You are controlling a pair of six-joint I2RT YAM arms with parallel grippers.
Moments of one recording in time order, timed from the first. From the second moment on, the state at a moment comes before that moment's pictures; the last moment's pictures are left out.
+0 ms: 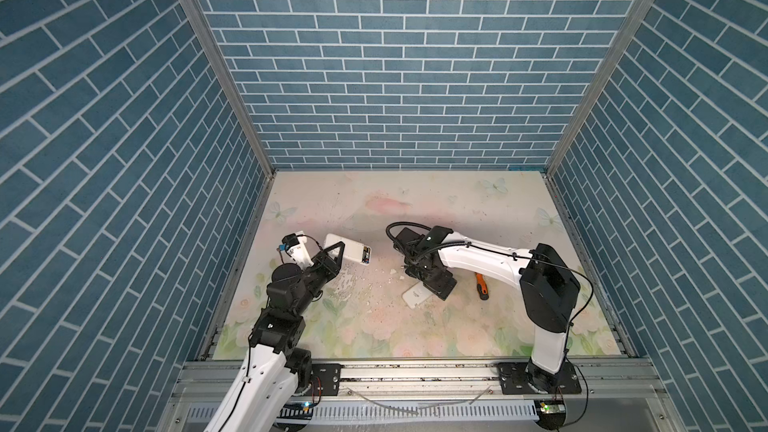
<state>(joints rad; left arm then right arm) -0.23 0.53 0.32 0.05 0.24 -0.97 0.99 1.90 1.44 -1.08 0.09 1.61</state>
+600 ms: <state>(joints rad) -0.21 0.56 0.32 0.05 0.28 -0.97 1.00 1.96 1.34 -0.88 0.04 1.70</state>
